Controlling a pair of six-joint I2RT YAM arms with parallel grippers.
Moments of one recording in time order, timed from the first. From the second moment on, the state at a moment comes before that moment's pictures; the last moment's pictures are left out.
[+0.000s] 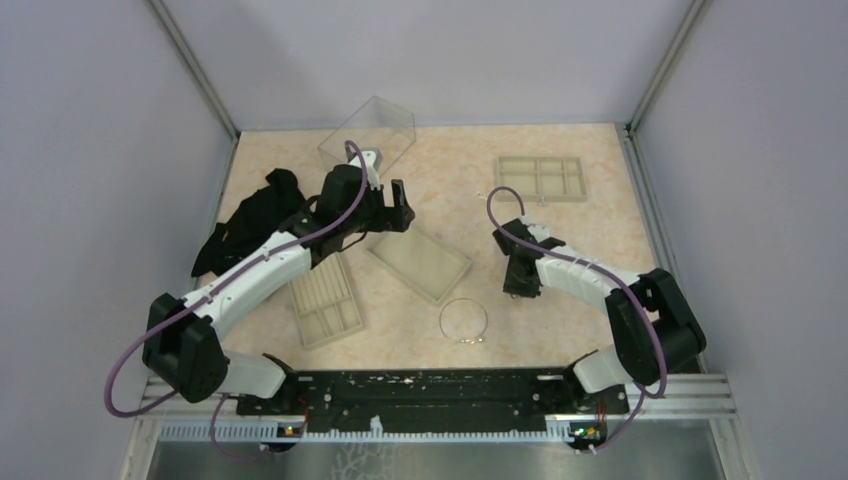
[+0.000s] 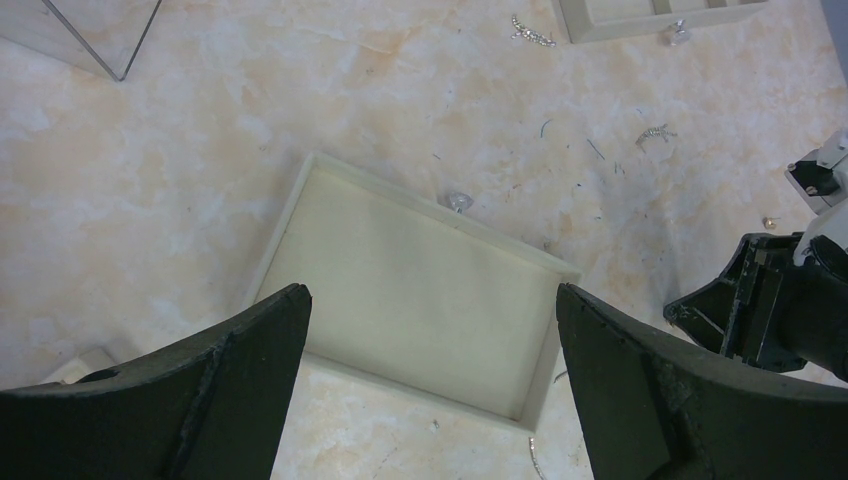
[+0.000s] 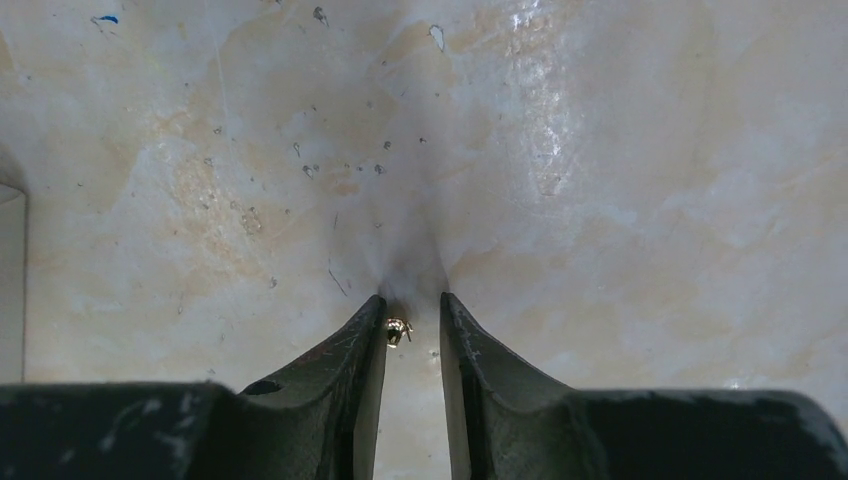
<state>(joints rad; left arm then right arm) -0.60 1.37 1.07 -0.23 -0.08 -0.40 0.50 1.44 0.74 -0.57 0.28 0.71</state>
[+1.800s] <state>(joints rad) -0.60 1.42 1.08 -0.23 -0.07 -0.40 0.50 1.47 0.80 -0.63 0.20 0.69</state>
